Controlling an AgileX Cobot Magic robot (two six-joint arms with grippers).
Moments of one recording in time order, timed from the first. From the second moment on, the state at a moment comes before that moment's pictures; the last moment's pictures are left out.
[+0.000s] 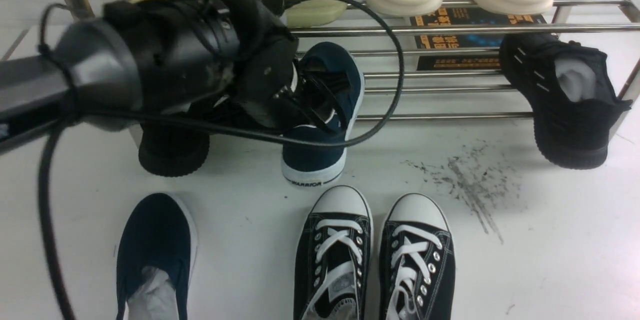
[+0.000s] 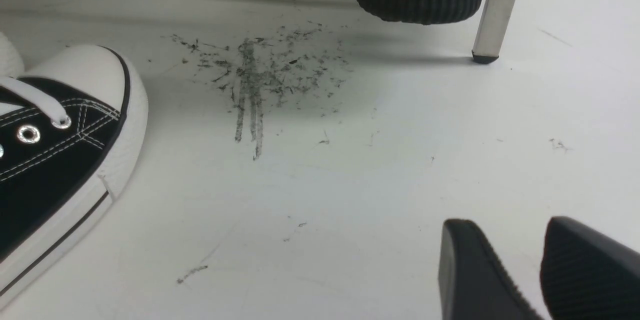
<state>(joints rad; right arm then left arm) 0.04 -0.01 0.01 0.11 0.39 -0.07 -0.69 1.65 -1.37 0.37 0.80 -1.04</state>
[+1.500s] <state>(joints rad) 0.04 -0.01 0.01 0.11 0.39 -0.07 -0.69 1.24 -0.59 0.27 0.51 -1.16</state>
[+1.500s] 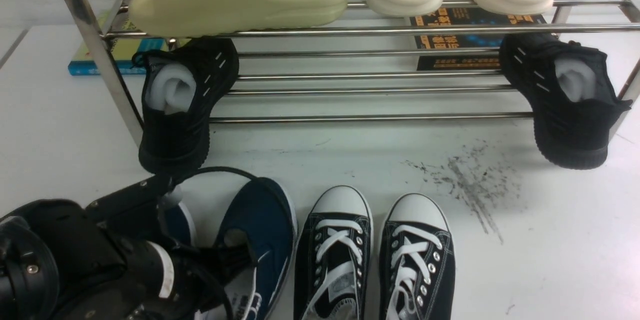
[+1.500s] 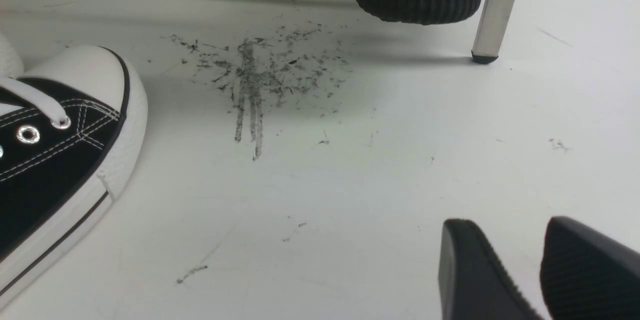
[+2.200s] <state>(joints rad) 0.04 -0.01 0.01 0.11 0.39 -0.07 -0.69 0.81 -0.89 0.17 1.16 -0.59</state>
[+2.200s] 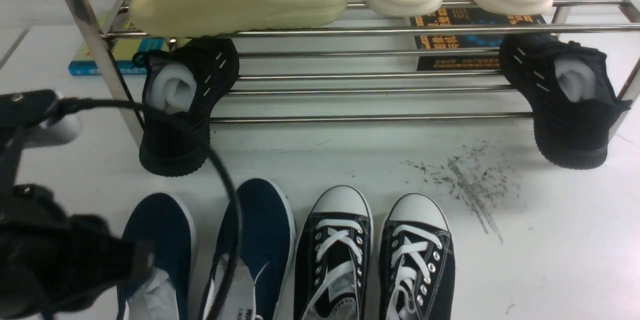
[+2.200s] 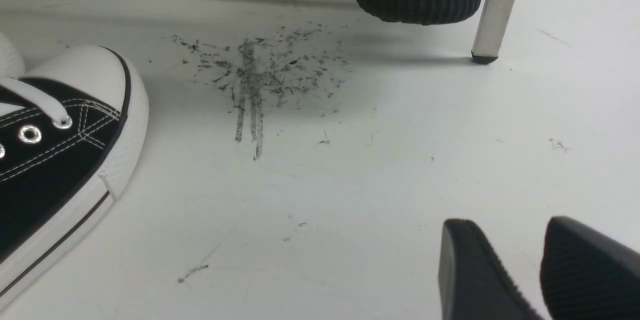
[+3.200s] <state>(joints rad) 0.04 -0.01 0.01 0.11 0.39 -0.07 -0.69 0.19 -0.47 0.13 0.56 -0.43</state>
